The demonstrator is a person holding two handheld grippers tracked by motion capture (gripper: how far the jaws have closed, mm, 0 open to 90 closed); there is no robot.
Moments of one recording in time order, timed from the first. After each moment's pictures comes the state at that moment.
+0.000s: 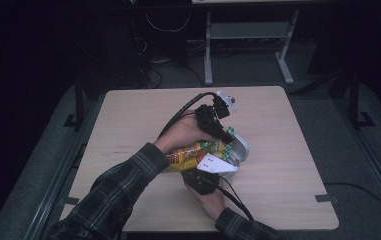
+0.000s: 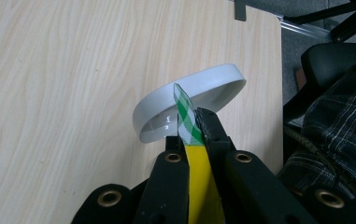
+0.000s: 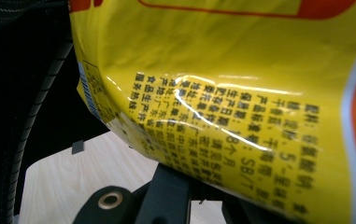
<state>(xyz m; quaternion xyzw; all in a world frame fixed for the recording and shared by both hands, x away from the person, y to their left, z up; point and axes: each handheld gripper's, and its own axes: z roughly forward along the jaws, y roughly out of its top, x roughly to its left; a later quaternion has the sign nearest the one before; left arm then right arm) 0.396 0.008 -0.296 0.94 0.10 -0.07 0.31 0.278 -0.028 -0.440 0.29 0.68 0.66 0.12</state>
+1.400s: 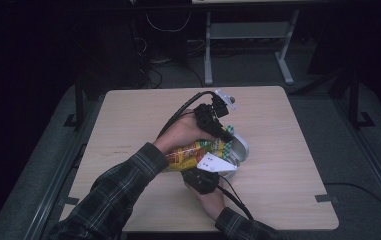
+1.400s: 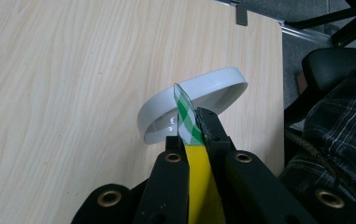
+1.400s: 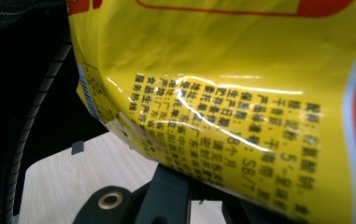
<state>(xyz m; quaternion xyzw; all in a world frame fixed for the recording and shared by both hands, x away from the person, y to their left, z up) 0.398 0.011 -0.294 0.94 0.10 -0.07 0.31 0.280 -0.027 -0.439 0.29 0.68 0.66 0.12</state>
